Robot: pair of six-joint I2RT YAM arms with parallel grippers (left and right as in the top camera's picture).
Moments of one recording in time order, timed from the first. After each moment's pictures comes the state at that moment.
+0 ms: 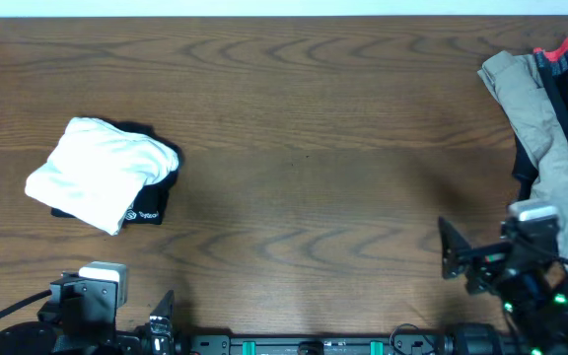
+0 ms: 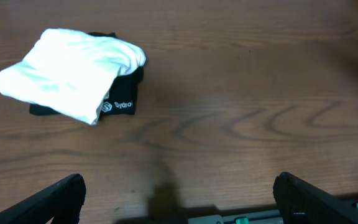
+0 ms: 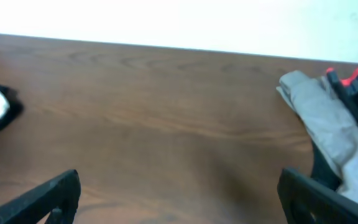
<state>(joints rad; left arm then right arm) 0.02 0.57 1.46 -1.65 0.15 0.06 0.00 0.39 0.87 -0.89 -0.21 -0.02</state>
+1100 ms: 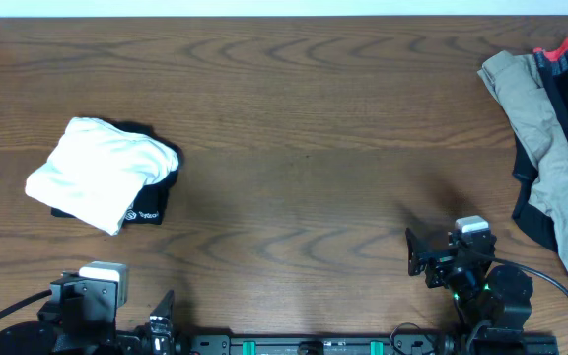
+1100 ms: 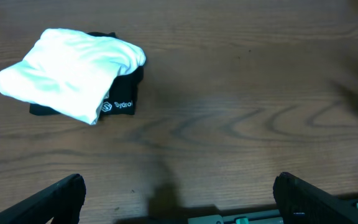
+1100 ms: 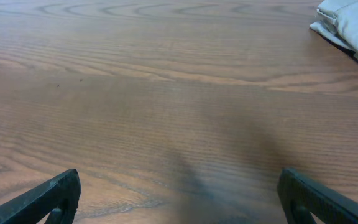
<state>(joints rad) 0.02 0.57 1.46 -1.65 0.15 0.06 -0.06 0.02 0.15 -0.56 -0.27 -0.02</state>
